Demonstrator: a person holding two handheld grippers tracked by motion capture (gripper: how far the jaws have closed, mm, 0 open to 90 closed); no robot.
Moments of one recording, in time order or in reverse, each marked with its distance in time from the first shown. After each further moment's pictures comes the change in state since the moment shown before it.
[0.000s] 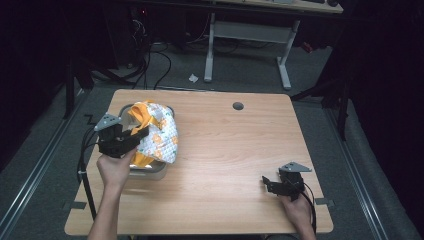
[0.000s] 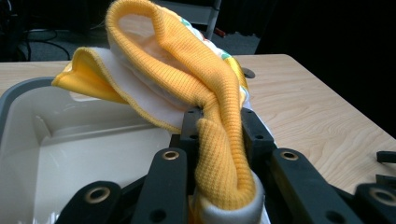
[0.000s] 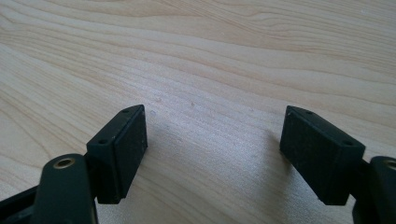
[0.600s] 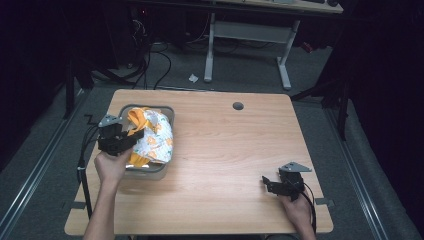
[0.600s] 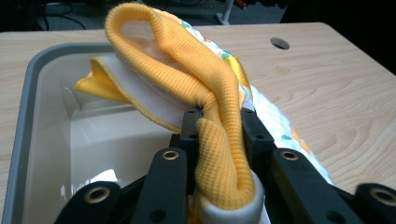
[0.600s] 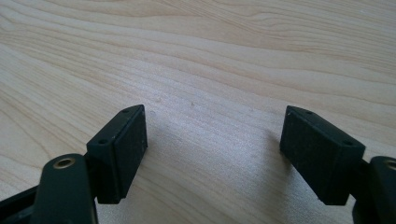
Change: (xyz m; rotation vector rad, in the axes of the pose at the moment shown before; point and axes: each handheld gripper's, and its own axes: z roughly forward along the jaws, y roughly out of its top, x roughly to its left) left arm 0.031 -0.011 0.024 0.121 0.071 0.015; right arm 0.000 0.000 0.000 0.000 0.000 0.002
